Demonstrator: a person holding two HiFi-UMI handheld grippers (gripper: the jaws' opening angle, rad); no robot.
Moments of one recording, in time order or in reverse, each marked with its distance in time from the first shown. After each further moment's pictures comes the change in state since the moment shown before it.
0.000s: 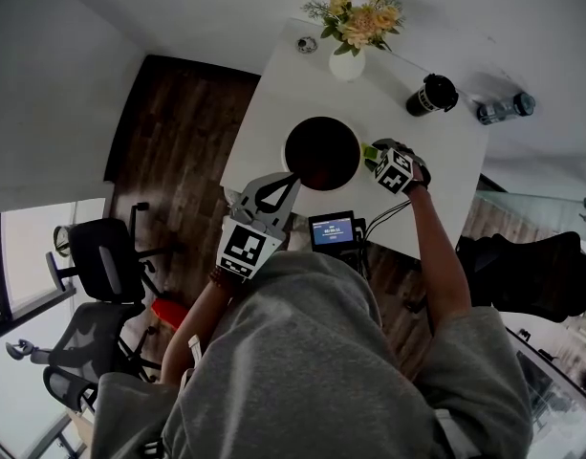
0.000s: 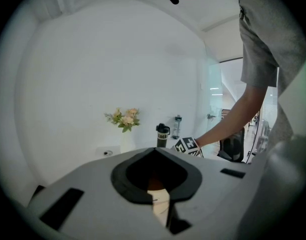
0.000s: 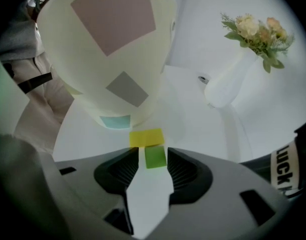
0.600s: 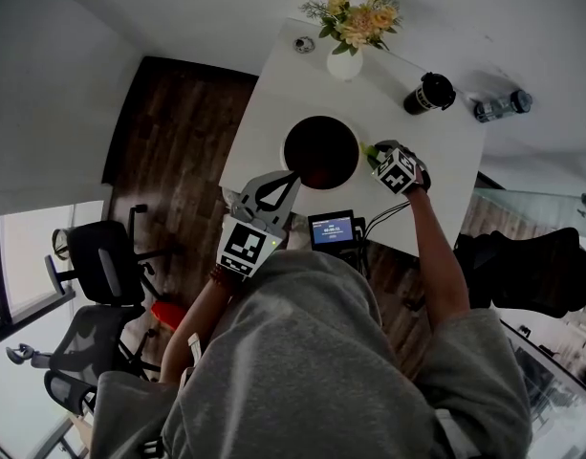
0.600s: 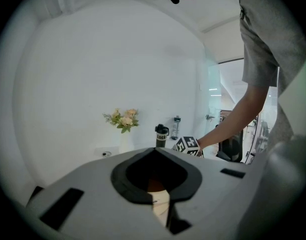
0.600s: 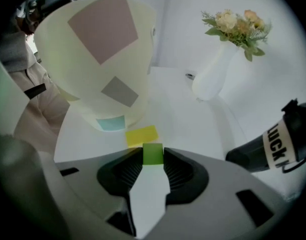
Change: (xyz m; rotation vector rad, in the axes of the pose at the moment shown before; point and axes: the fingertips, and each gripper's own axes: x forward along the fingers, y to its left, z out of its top) left arm 0.000 0.001 0.001 0.000 -0.008 -0.016; right arm -0.009 -0.006 -0.008 0.139 -0.011 -0.047
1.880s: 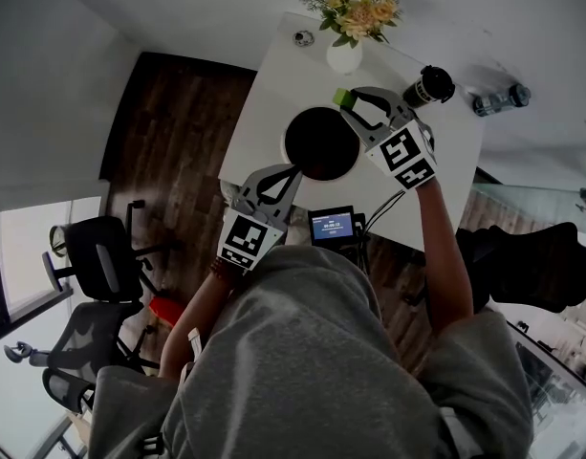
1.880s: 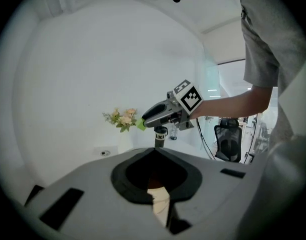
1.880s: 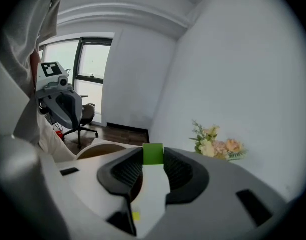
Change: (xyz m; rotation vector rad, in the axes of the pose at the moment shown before) left arm -0.001 -0.005 -0.004 -0.007 -0.004 -0.011; right arm -0.193 -0.014 0.213 -0.117 -0.569 -0.143
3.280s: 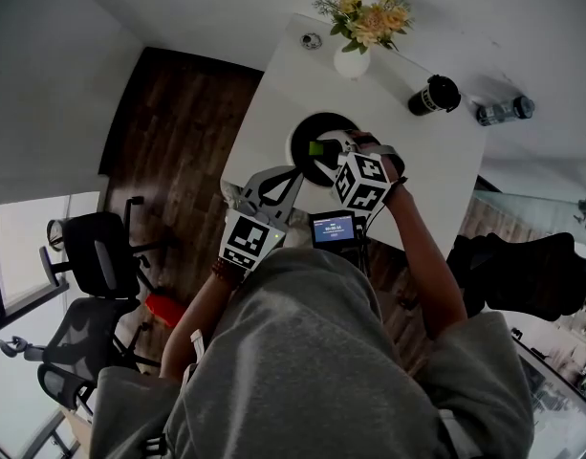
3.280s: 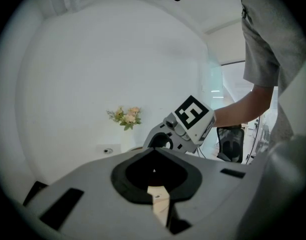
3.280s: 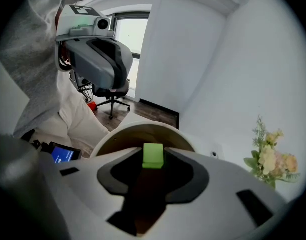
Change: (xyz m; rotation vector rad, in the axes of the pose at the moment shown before) left arm 0.000 0.012 -0.006 -0.028 0.006 0.023; right arm 0.058 0.126 -0.046 -0.286 0.235 0.343
